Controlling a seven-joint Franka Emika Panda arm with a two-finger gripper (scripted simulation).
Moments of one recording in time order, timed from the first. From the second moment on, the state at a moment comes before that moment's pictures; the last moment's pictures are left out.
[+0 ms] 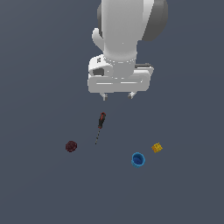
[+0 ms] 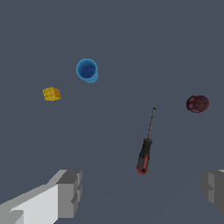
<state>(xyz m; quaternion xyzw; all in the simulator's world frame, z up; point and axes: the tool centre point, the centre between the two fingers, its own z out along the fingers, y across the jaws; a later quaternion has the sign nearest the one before) -0.008 0.022 0.306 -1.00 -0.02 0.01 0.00</state>
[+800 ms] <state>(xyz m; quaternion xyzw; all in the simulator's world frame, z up) -0.002 0.014 0.301 -1.00 0.00 0.01 0.02</state>
